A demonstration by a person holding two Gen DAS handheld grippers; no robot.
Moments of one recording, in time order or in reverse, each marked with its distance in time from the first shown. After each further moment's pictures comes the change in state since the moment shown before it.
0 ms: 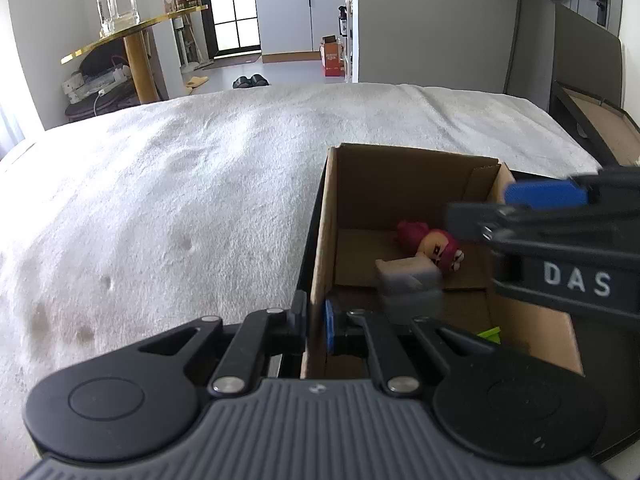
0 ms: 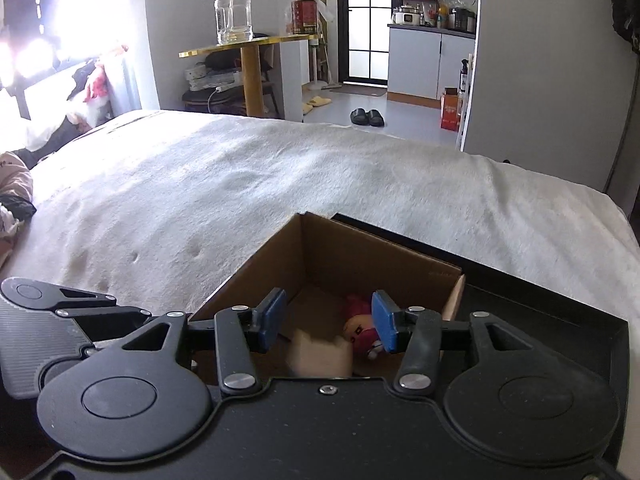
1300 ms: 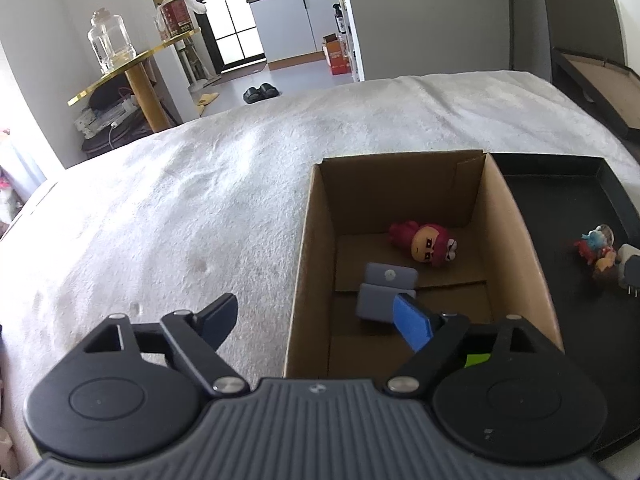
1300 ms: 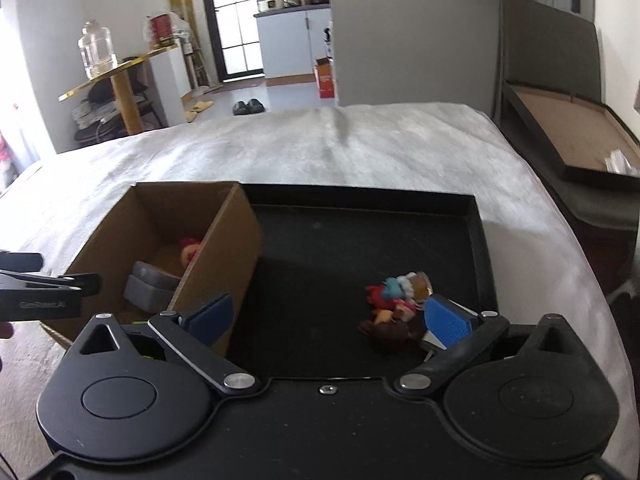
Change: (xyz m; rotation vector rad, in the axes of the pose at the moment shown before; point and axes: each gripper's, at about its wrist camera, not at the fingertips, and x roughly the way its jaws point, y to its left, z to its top) left arm -0.015 -0.038 0.009 0.125 0.007 0.120; right arm -0.061 -0.103 -0.076 0.302 0.035 -0.244
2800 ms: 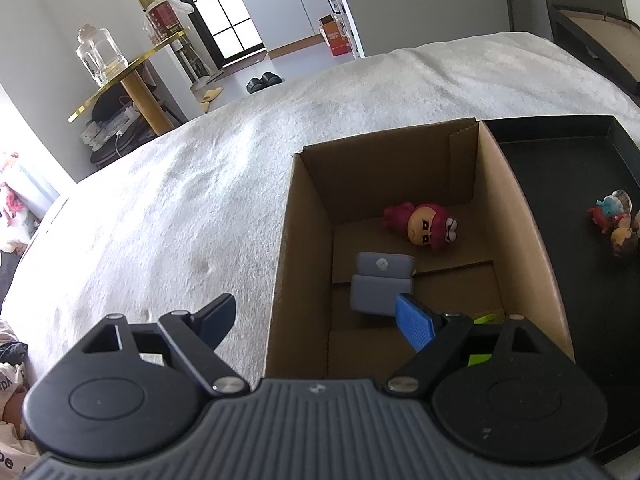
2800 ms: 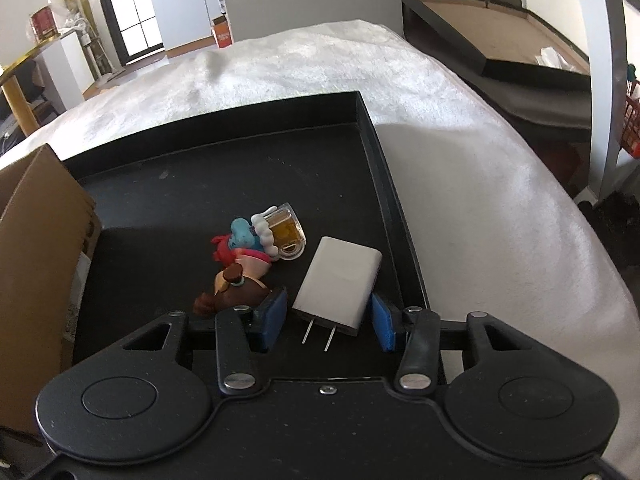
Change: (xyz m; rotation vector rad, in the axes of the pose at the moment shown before) left arm 0.011 -0.029 0.005 0.101 0.052 0.076; right arm 0.079 -0.076 -0.032 0.189 0.141 -0.198
